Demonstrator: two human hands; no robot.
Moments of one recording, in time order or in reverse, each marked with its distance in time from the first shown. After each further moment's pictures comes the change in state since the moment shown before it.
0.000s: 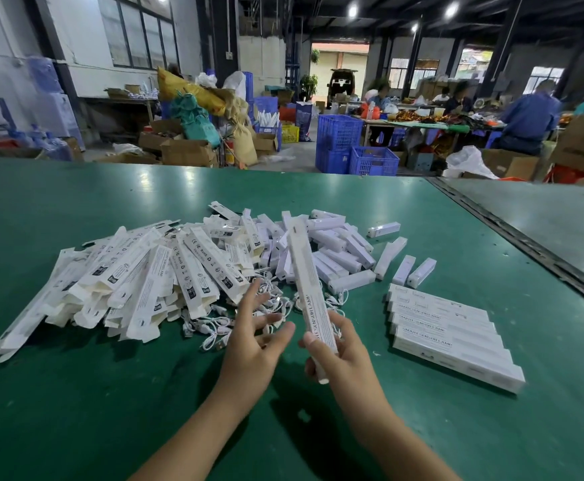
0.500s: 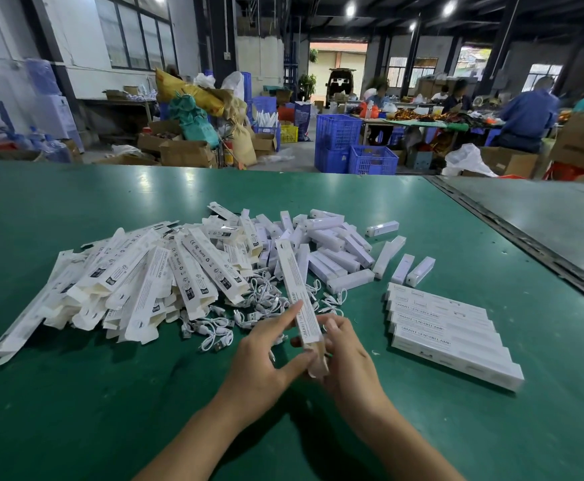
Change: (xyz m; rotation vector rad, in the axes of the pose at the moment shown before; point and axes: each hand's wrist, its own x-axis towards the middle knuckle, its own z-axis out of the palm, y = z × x) left_hand -0.008 0.003 0.000 0.354 -0.217 0.132; right_hand 0.003 -0.001 -0.004 0.140 -0.054 0.107
